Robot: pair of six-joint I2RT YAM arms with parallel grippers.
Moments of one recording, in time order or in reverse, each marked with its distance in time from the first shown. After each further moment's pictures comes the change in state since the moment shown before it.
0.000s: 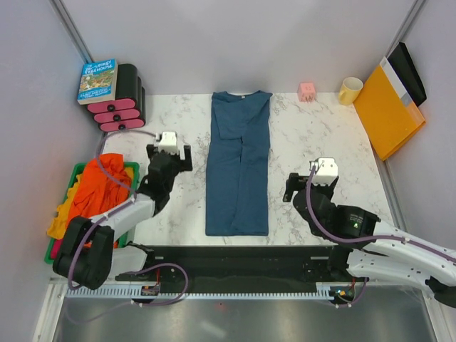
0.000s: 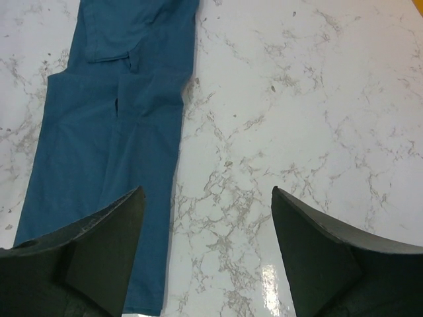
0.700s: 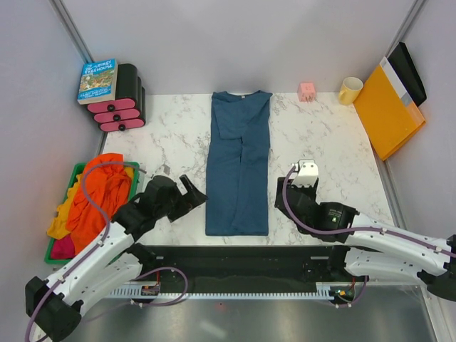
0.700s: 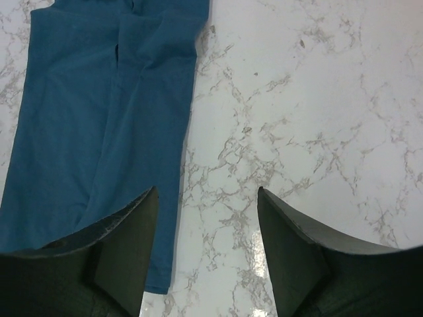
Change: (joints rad) left arm -0.260 -0.510 0.141 -1.186 0.254 -1.017; right arm 0.000 0.129 -0.020 0.002 -0.087 0.072
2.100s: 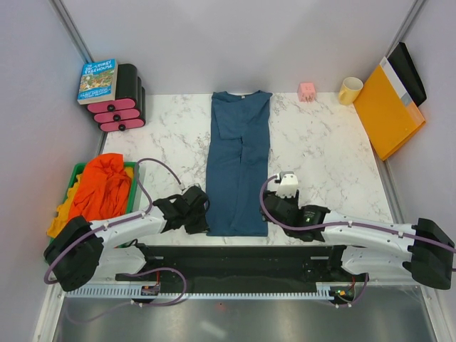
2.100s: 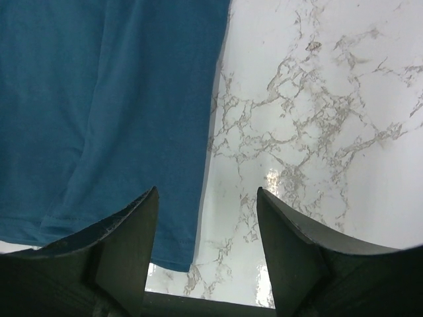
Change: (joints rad) left arm -0.227 0.452 -0.042 0.139 0.035 0.058; right arm 0.000 0.198 -0.129 0.159 -0.231 0.136
